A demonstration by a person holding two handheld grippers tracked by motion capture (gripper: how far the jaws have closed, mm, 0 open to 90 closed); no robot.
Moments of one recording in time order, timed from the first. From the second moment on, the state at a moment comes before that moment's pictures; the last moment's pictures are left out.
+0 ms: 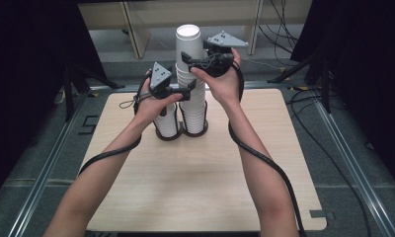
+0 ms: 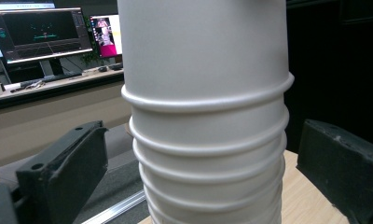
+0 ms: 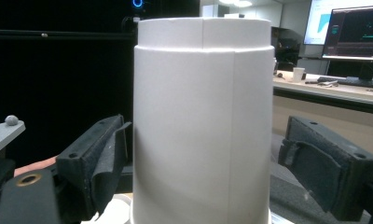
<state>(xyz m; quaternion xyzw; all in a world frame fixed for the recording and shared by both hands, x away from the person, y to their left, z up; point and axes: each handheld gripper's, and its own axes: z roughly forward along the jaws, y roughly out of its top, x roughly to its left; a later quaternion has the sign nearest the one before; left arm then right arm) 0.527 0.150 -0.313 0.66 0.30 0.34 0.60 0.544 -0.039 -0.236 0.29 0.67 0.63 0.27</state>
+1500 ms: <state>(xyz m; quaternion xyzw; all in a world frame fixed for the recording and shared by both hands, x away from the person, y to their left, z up) 0.529 0.145 -0.316 0.67 0.30 0.33 0.60 0.554 -0.032 -0.215 0.27 0.66 0.64 0.28</state>
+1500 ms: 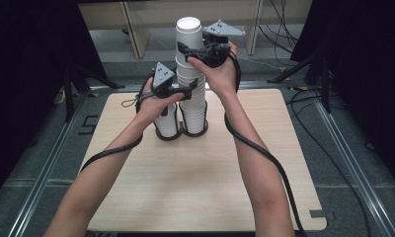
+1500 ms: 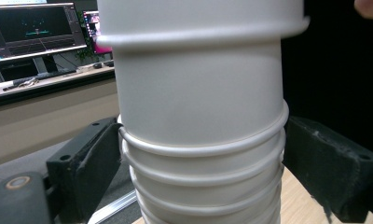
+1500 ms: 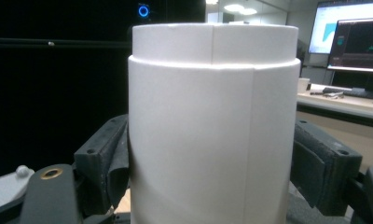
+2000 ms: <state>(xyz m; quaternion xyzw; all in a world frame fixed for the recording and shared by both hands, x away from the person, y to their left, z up) 0.529 0.147 -0.315 0.67 0.30 0.34 0.59 0.547 -0.031 -0.190 0.26 0.65 0.65 0.29</state>
